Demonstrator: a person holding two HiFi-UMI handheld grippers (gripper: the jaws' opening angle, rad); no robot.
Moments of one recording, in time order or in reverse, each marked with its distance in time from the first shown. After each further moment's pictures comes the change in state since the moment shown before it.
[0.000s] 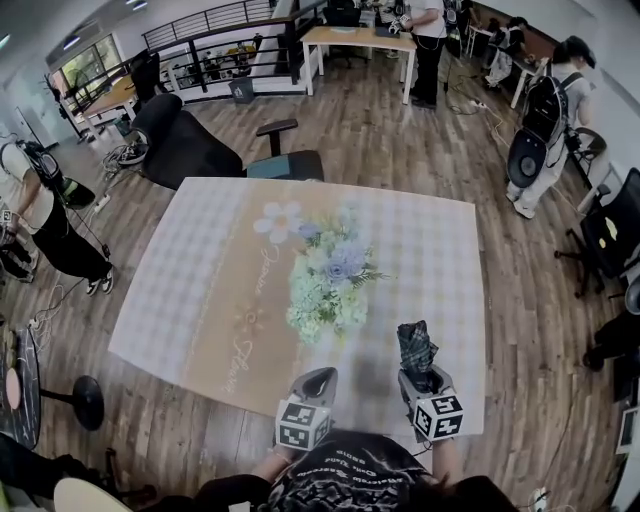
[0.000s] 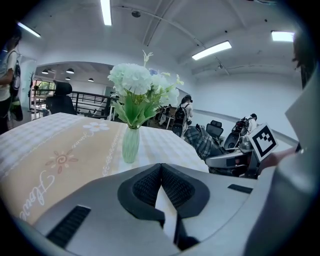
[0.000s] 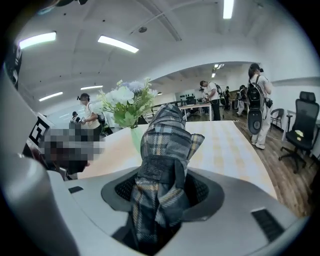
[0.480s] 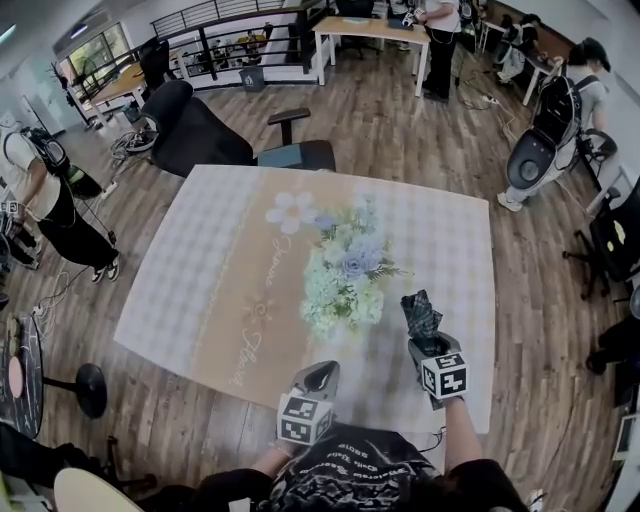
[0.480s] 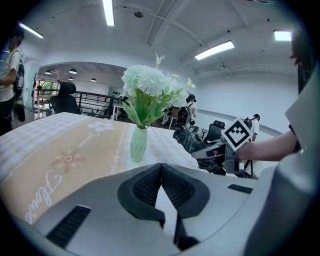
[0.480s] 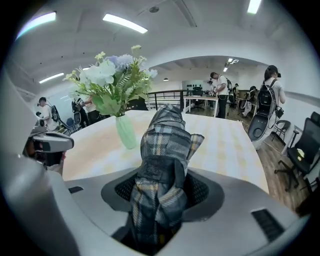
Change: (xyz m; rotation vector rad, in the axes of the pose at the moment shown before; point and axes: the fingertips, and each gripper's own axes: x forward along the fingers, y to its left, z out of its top) left arm -0.005 0.025 0.001 -0.013 0.000 0.026; right arm 0.071 -0.030 0.022 -0.128 0.162 -0.023
